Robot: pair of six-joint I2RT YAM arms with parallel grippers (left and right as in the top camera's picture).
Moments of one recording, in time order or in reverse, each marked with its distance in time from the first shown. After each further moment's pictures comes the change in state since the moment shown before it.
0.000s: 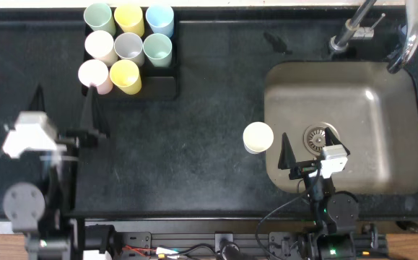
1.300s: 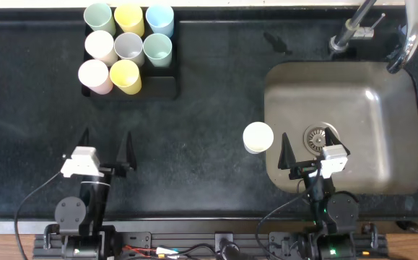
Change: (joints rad) left arm -0.026 -0.441 -0.526 -0.122 0.048 -0.004; right arm 0.000 0.000 0.000 0.000 0.000 0.000
